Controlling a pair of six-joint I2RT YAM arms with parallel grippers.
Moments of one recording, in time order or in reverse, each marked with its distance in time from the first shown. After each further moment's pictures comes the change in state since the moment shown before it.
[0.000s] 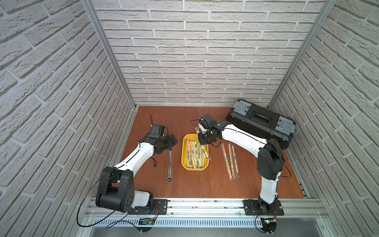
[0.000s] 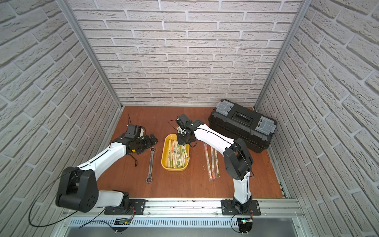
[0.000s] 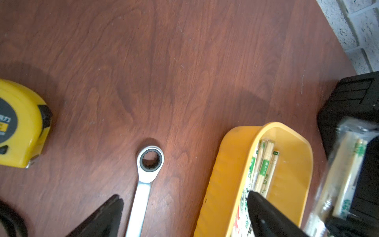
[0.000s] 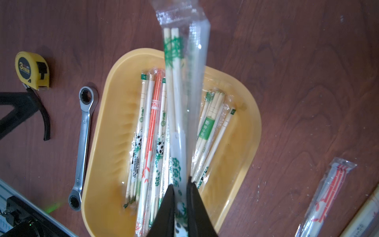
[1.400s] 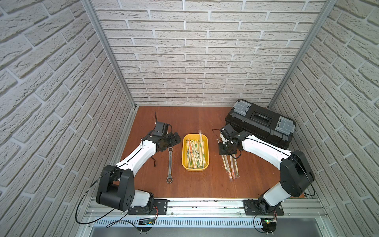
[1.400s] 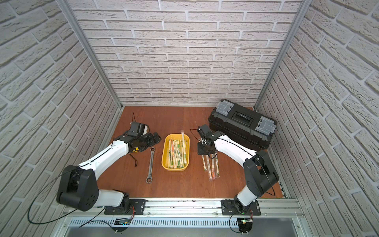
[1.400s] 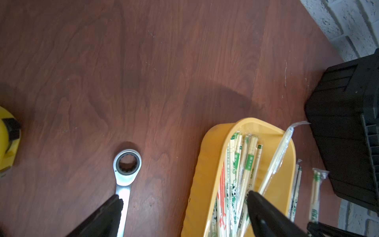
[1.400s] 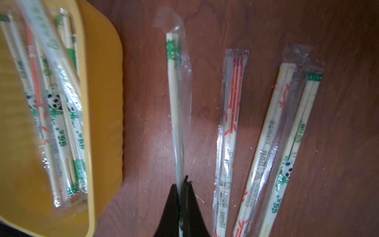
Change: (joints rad) left arm -0.063 0.019 0.063 -0.017 -0.016 0.006; right arm -0.147 -0.331 -0.517 0.058 0.031 0.034
